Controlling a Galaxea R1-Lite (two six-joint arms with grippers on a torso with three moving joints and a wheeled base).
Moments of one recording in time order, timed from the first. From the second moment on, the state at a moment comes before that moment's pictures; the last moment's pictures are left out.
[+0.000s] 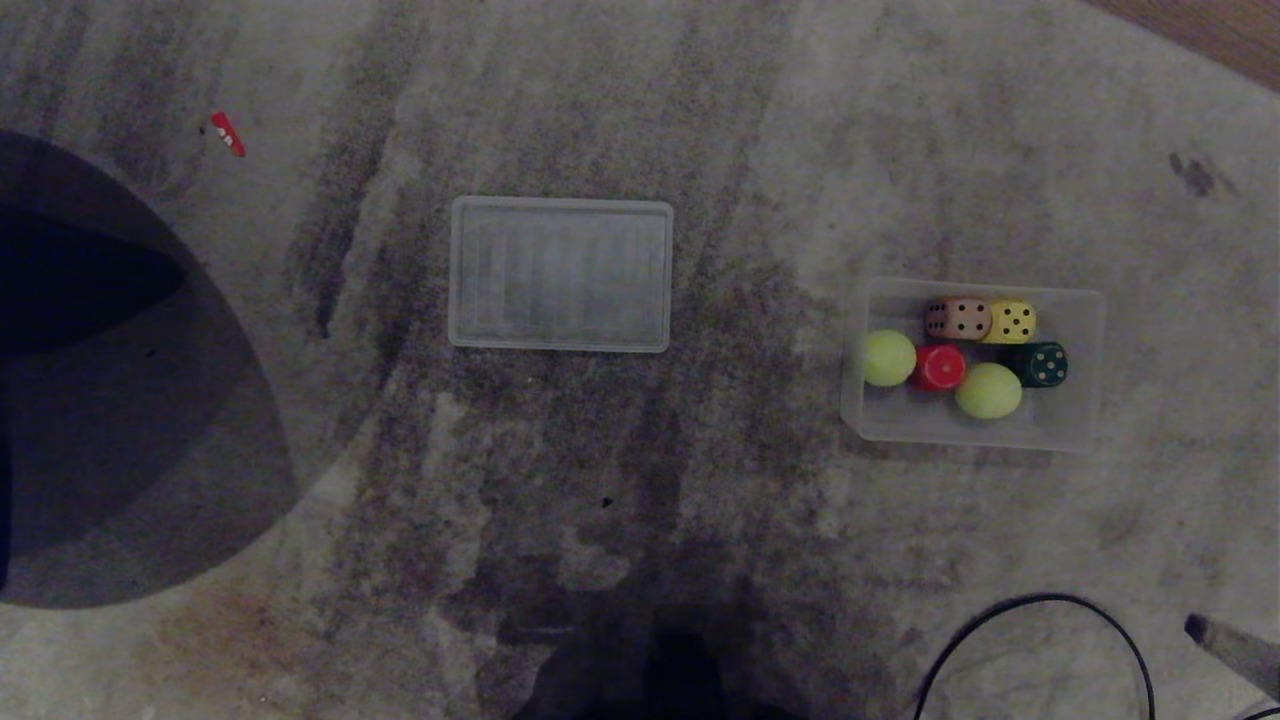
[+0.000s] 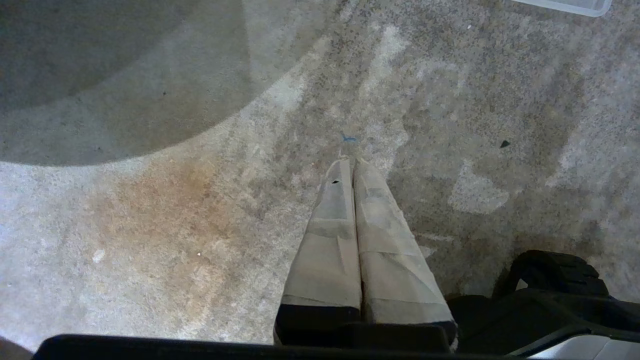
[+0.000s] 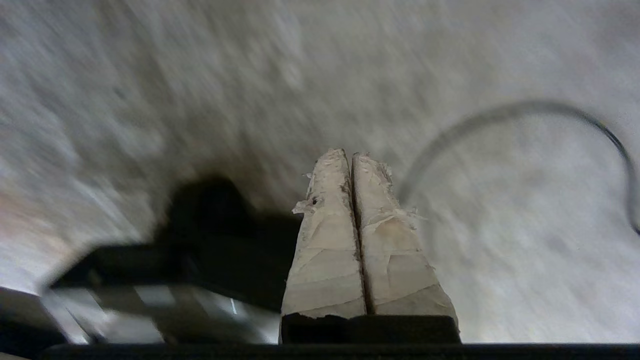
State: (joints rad) left arm 0.00 0.00 0.00 0.00 0.06 -0.09; right arm 0.00 0.70 -0.16 -0.21 0.14 0.24
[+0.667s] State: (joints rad) left arm 0.00 0.00 0.00 0.00 0.06 -0.09; right arm 0.01 0.05 -0.08 0.11 0.10 0.13
